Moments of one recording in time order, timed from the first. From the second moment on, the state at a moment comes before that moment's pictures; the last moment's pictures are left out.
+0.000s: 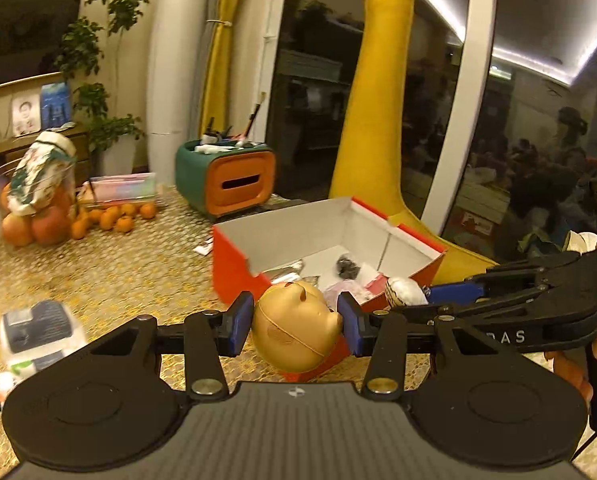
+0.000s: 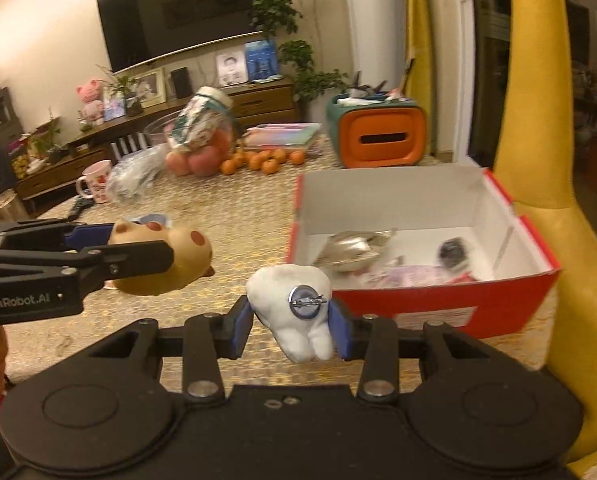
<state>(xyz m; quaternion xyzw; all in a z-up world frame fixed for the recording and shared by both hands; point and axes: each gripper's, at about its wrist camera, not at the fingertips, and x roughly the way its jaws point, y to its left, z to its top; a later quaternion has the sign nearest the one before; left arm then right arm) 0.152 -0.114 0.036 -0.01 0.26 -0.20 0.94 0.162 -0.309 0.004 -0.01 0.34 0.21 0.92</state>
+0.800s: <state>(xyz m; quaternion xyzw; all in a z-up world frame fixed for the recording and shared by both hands) 0.233 -0.179 0.023 0.03 0.30 -0.22 0.93 0.232 -0.358 -0.001 -0.09 0.32 0.12 0.93</state>
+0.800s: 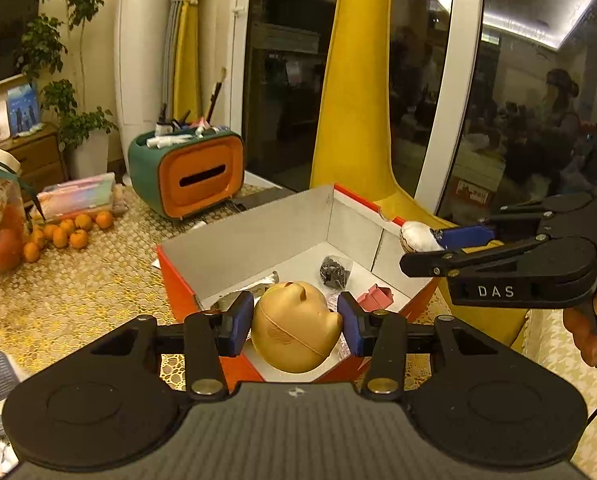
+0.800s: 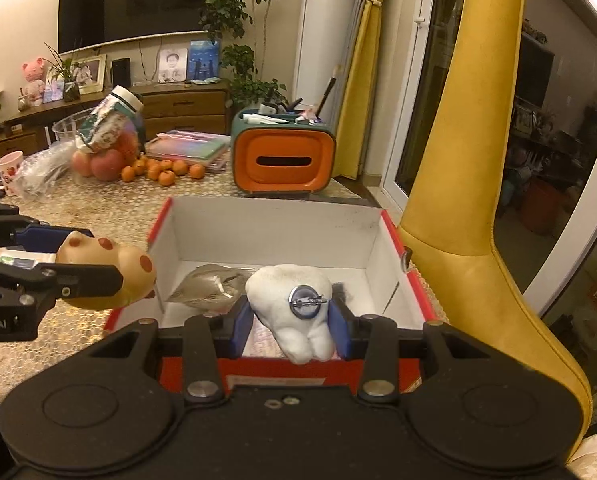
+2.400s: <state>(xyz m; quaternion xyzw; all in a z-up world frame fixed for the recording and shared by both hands) 0.331 -0.234 -0.047 0.09 0.44 -0.25 0.86 0.382 -0.328 -0.091 -0.06 0.48 0.11 0.87</state>
